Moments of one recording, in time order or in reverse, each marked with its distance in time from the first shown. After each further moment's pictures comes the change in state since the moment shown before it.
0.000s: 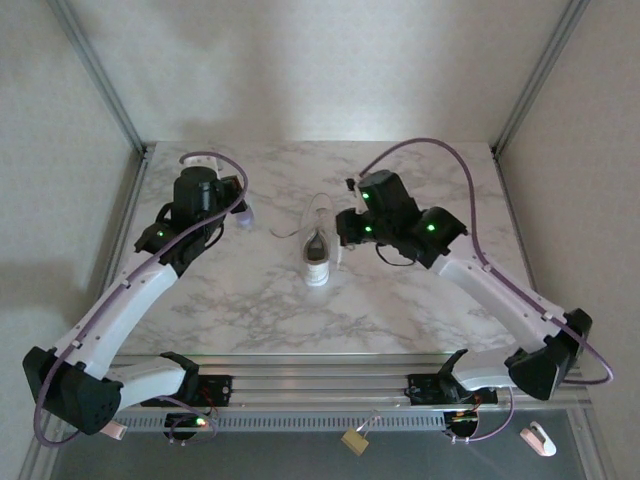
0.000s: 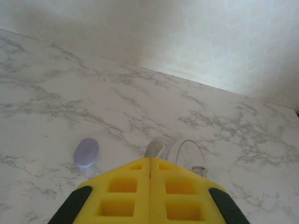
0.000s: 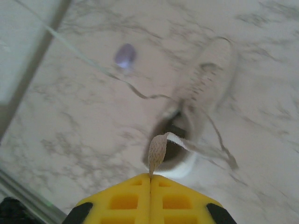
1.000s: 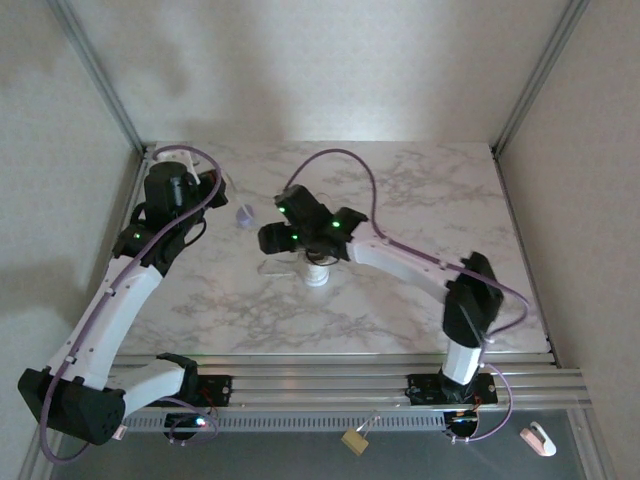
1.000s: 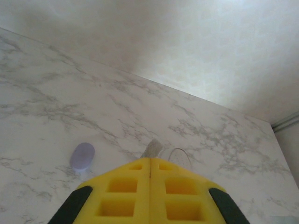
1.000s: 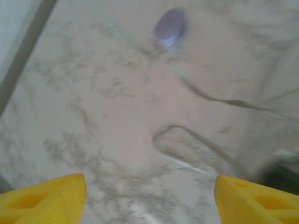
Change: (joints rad) left arm 0.120 -0.047 0.020 -0.026 0.167 -0.036; right arm 0.159 0.363 0.090 0.199 0.088 0.089
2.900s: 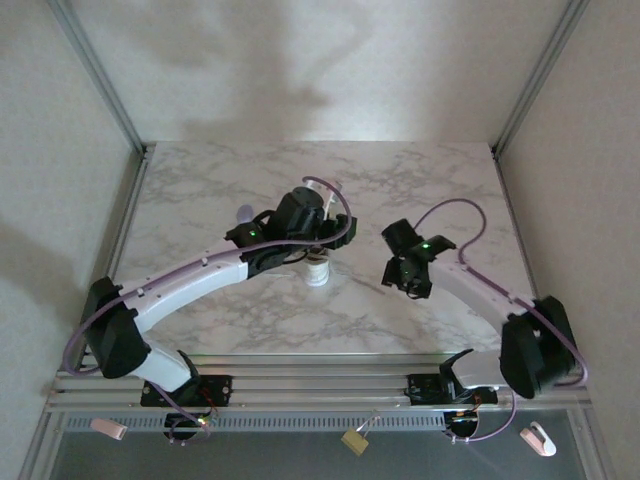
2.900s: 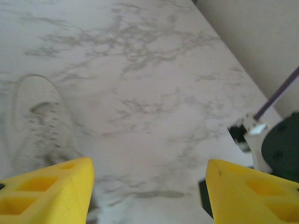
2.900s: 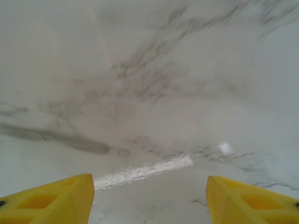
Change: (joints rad) left arm -0.570 0.380 0.117 0.097 -0.053 0.088; right arm -0.407 -0.333 -0.637 -0.306 0.067 0.224
